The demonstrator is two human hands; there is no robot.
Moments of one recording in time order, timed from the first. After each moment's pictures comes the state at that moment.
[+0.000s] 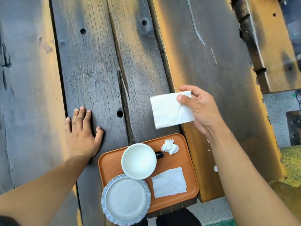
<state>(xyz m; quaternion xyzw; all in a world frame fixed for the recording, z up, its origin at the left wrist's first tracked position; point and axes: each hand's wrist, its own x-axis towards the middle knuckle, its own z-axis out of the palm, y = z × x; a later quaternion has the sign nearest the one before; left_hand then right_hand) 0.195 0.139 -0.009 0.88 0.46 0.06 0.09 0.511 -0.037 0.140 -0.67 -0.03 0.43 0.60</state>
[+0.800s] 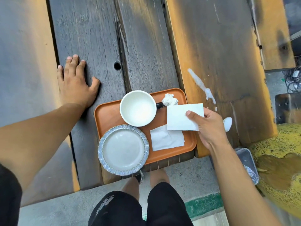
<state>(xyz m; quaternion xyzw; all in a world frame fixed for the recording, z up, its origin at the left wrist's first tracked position) 0.190 0.139 -0.009 0.87 0.46 0.09 0.13 0.400 -0.195 0.078 -0.75 0.08 0.36 0.55</state>
